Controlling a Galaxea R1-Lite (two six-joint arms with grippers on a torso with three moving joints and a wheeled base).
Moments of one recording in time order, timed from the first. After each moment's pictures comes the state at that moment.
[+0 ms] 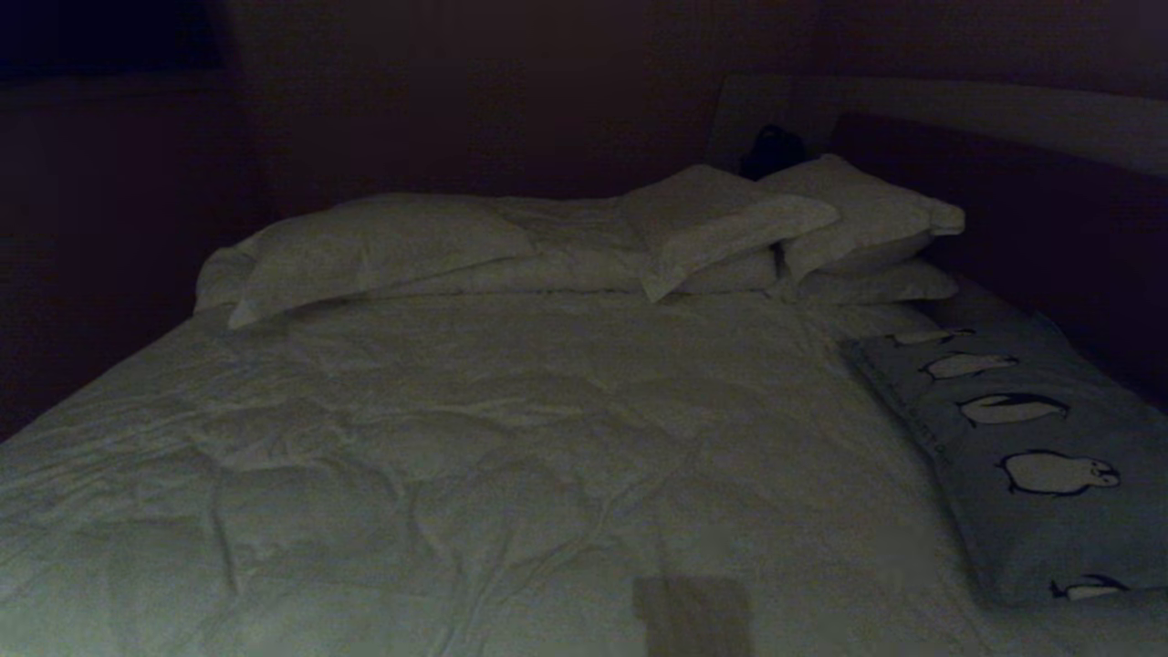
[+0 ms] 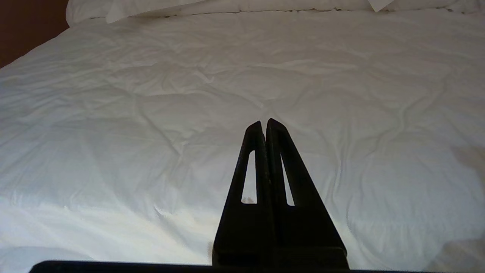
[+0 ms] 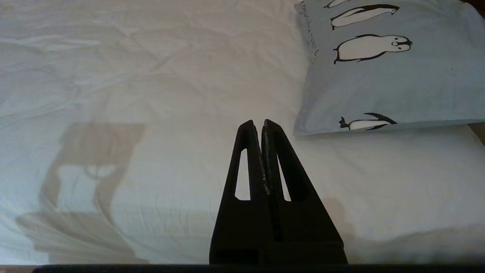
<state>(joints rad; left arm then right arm) 0.00 0.00 0.00 0.00 0.01 0.00 0.01 0.00 -0.04 0.11 -0.01 -0.02</state>
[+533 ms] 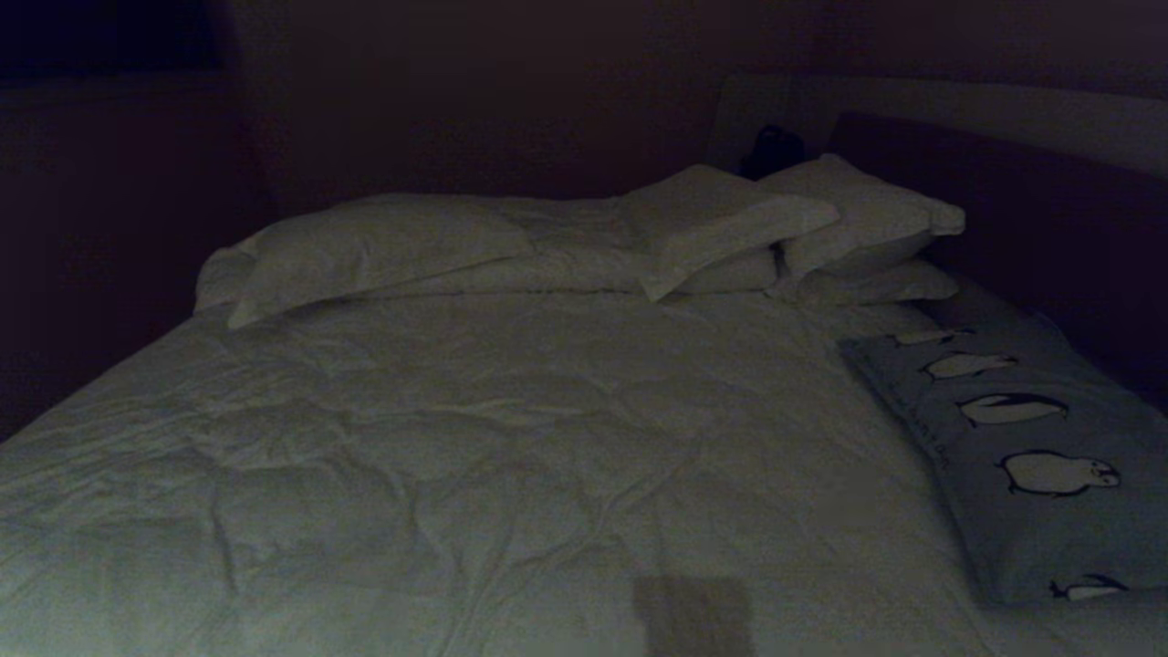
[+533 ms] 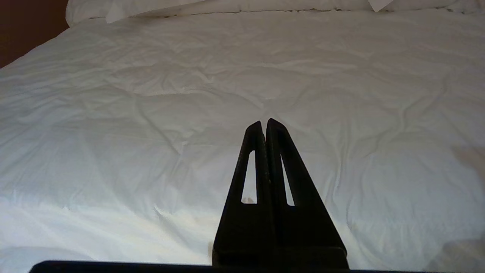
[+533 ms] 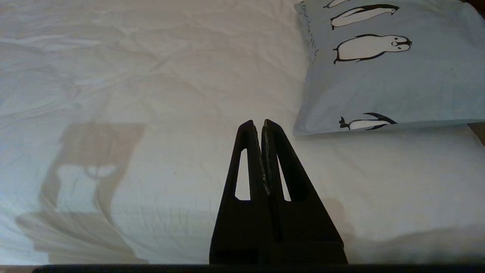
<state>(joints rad) 0.00 0.00 0.00 0.00 0.01 0.00 0.01 0.00 -0.04 0.11 -0.01 -0.02</state>
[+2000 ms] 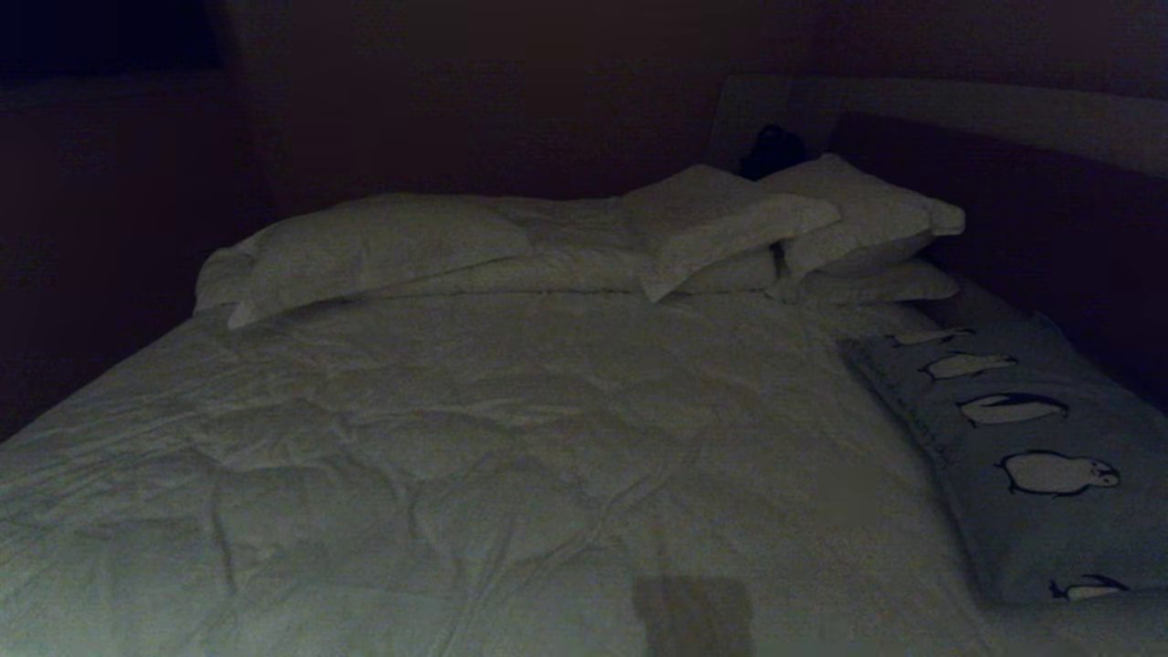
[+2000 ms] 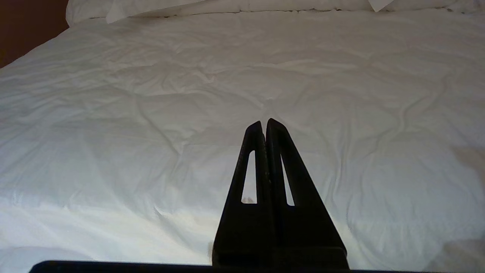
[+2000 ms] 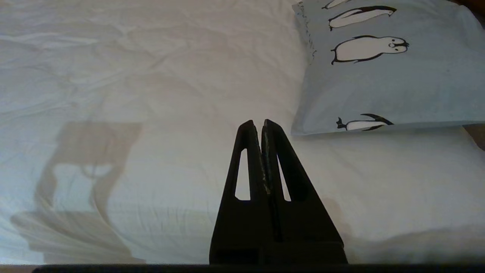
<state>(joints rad) 0.00 0.00 0.00 0.00 0.01 0.00 0.01 0.00 -0.05 0.12 -0.02 -0.04</state>
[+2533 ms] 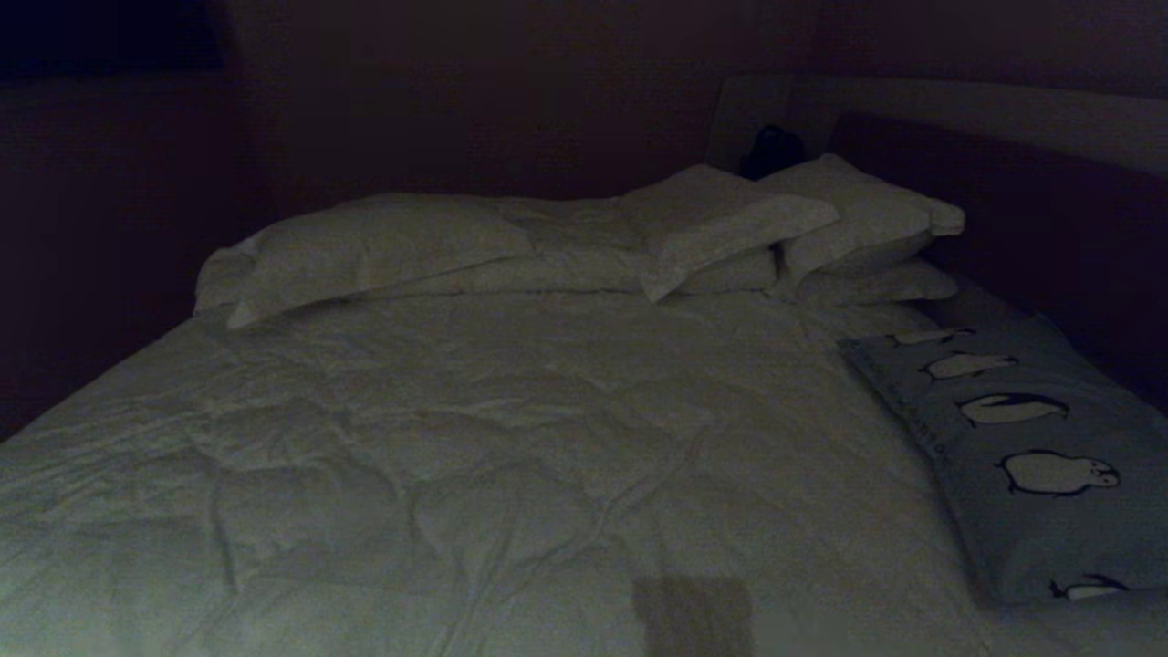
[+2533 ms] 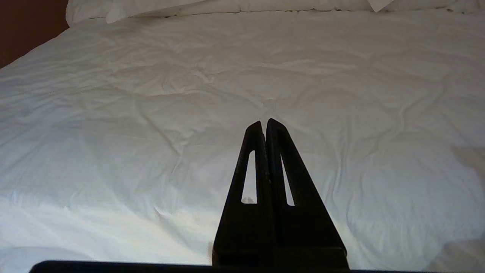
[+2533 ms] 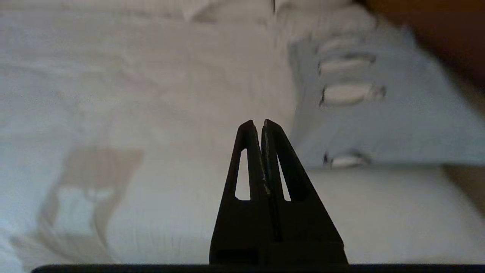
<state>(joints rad) 0.00 0.00 0.00 0.00 0.01 0.00 0.01 0.04 -0.20 0.14 -0.01 -0.09</state>
